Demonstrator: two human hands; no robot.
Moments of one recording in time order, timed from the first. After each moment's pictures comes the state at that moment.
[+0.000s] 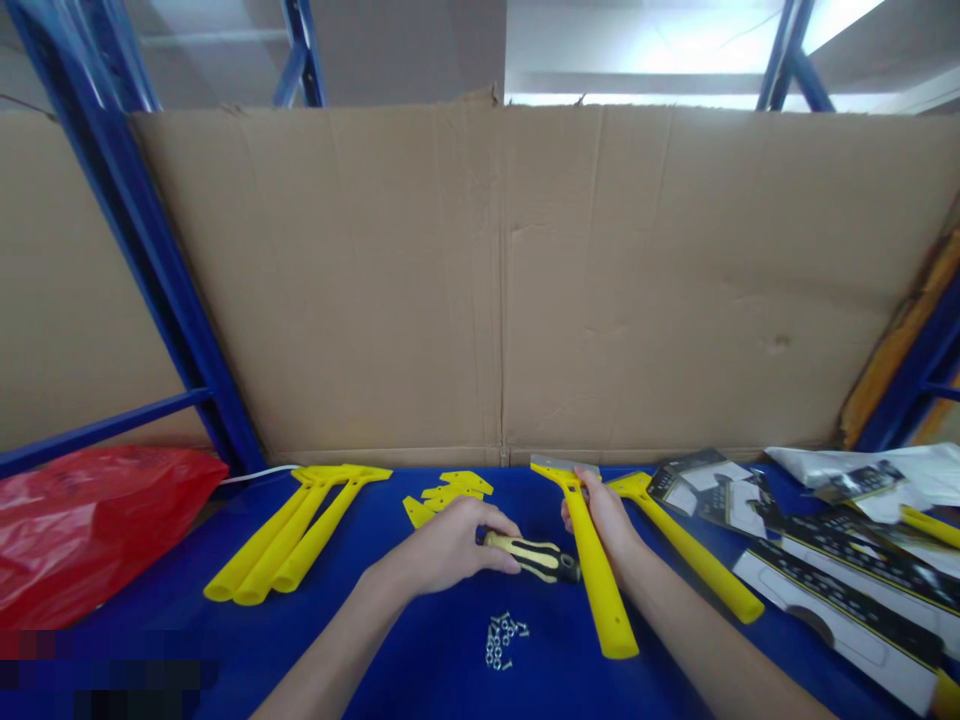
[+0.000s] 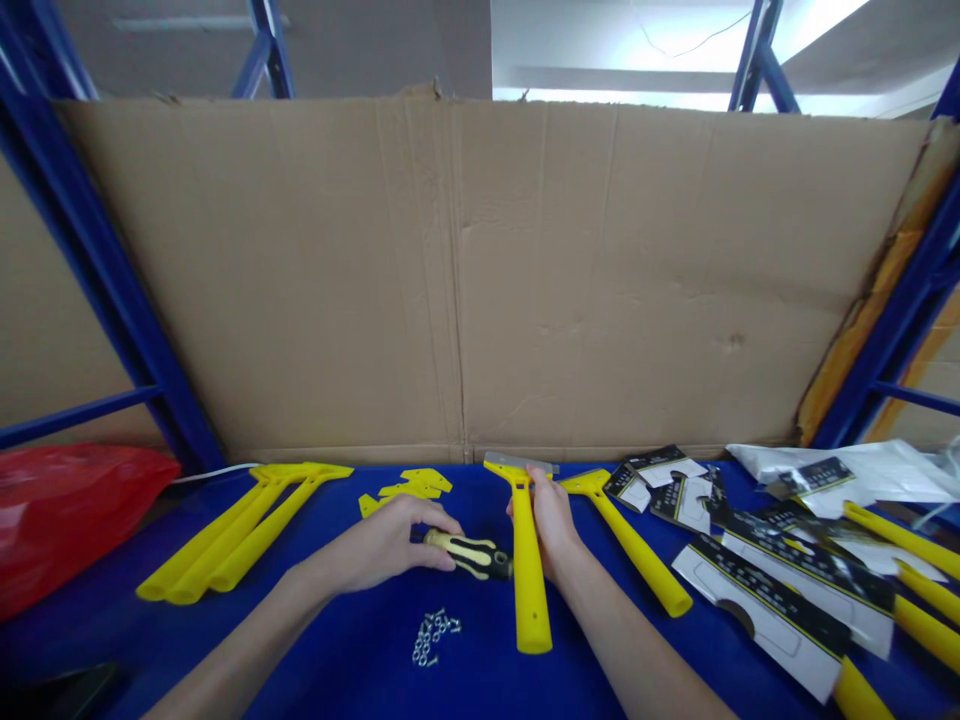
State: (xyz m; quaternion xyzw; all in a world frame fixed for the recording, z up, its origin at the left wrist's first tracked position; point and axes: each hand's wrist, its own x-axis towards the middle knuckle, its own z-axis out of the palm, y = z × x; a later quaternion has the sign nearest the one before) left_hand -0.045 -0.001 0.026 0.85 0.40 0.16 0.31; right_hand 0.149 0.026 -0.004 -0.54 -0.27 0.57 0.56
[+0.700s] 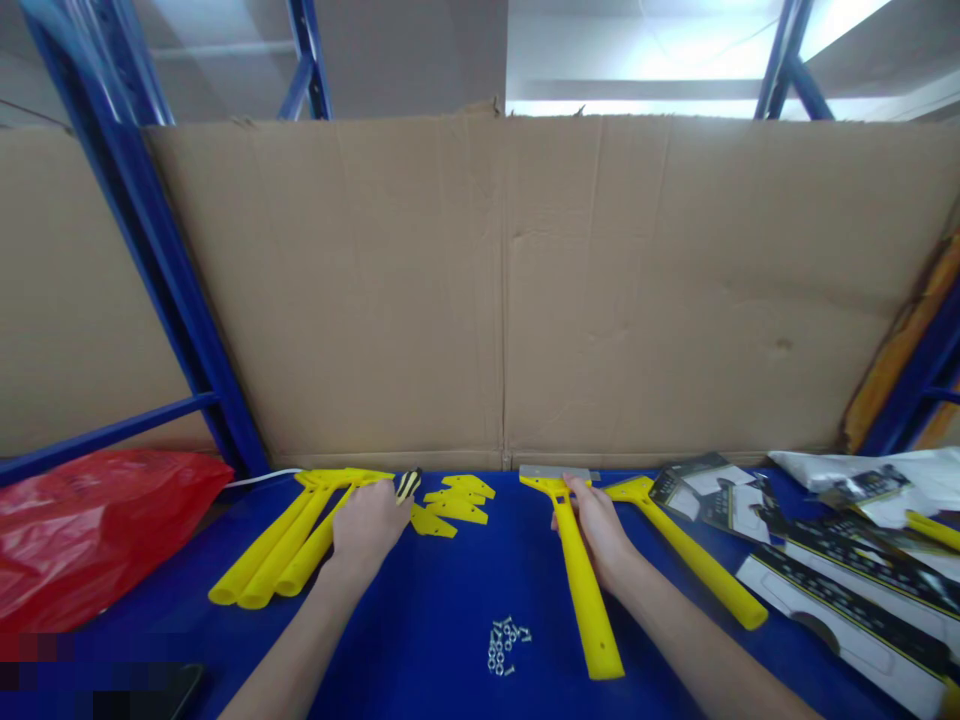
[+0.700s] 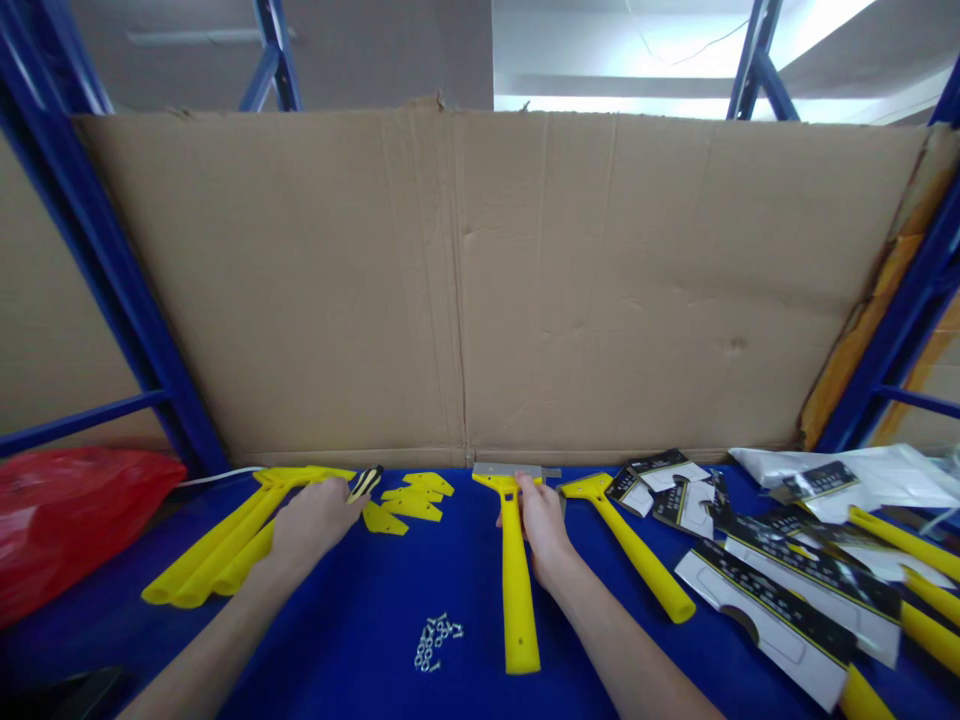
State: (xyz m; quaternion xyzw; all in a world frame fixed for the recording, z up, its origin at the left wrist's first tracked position) left_hand -0.108 0.027 0.010 0.60 0.80 0.10 -0.04; right_hand 0.140 0.025 -0.013 -0.52 -0.31 0.56 0.57
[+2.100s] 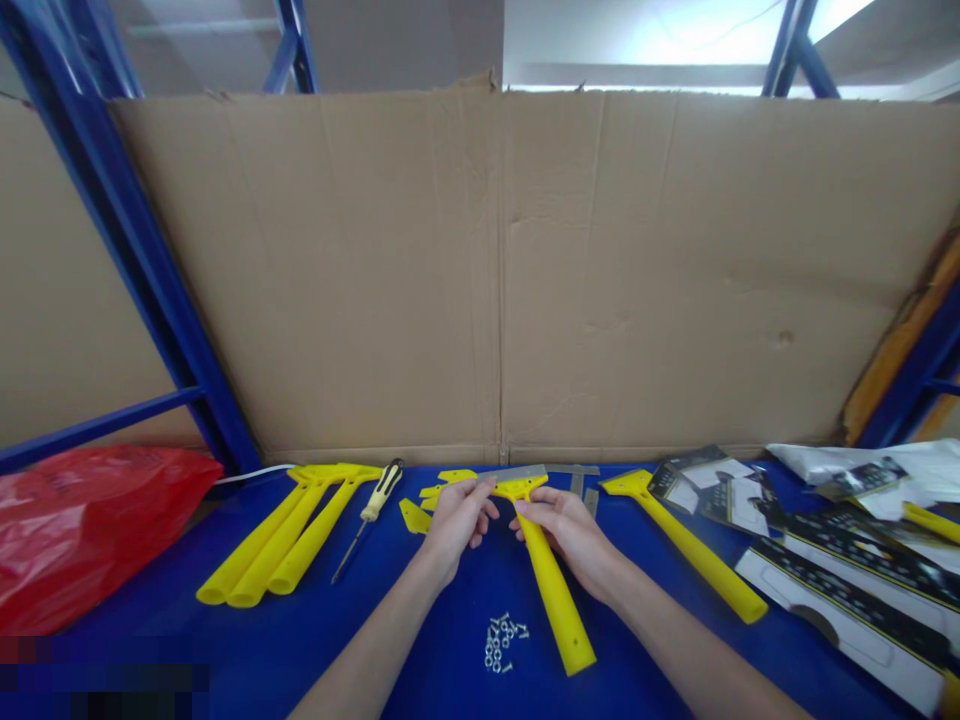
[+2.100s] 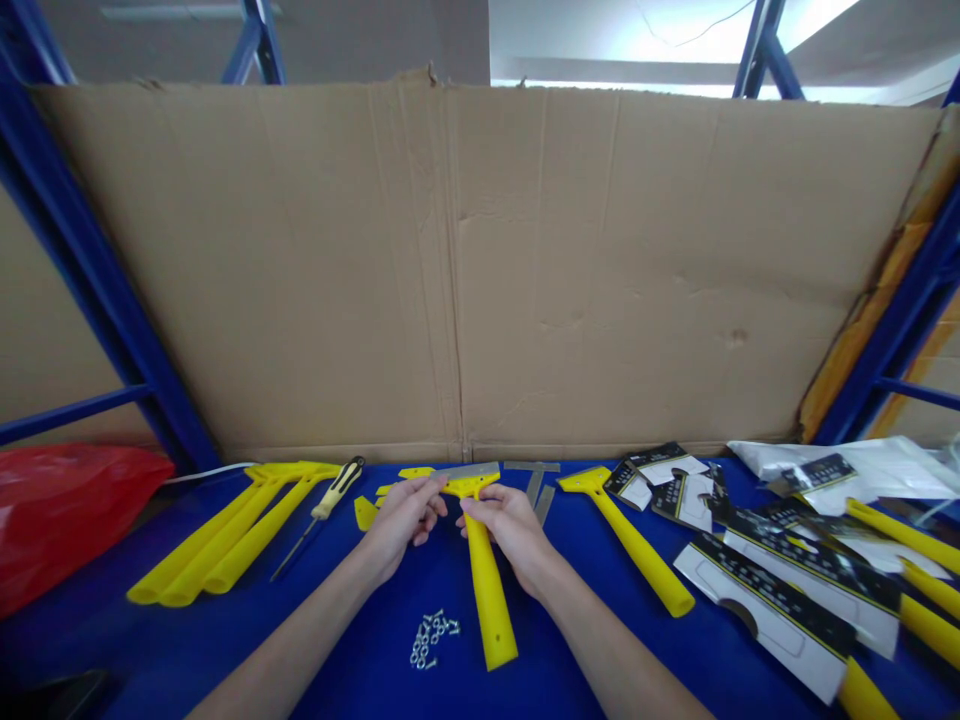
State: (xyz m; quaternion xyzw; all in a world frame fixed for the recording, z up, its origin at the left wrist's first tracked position) left_hand -0.020 0.033 -0.018 0.49 0.52 0.47 0.51; right_hand 0.123 0.012 -0.021 -0.42 -0.43 0.63 0.50
